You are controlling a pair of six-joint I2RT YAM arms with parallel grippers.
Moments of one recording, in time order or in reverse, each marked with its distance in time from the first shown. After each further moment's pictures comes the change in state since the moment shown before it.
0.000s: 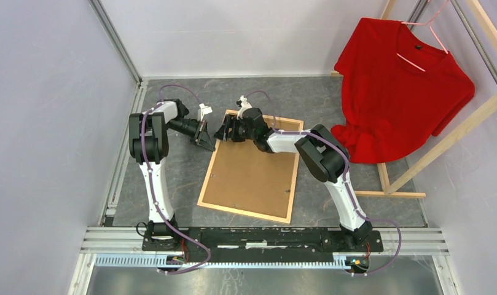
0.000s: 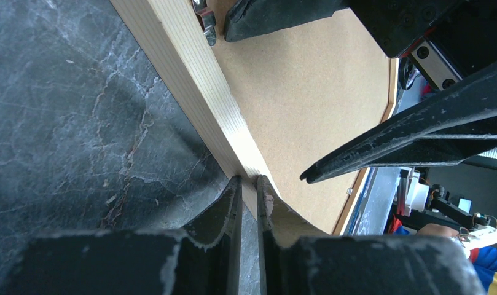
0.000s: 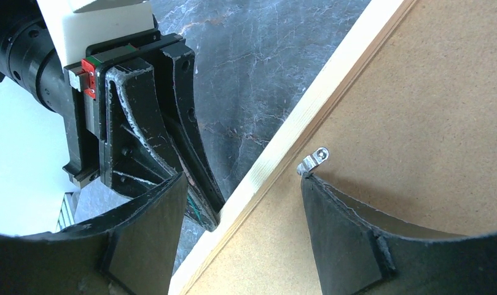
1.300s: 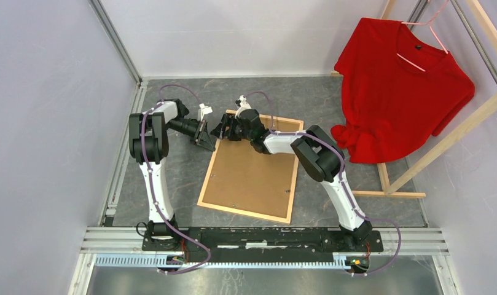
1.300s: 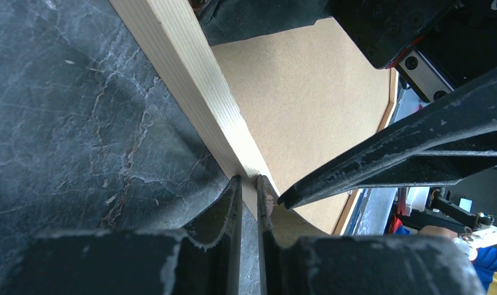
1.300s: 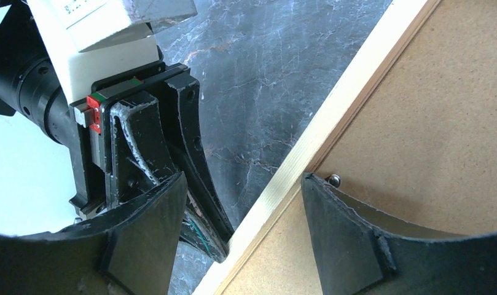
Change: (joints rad) left arm -0.002 0.000 0.000 0.000 0.000 0.000; right arm 0.011 0.051 0.055 0.034 0.073 0.062
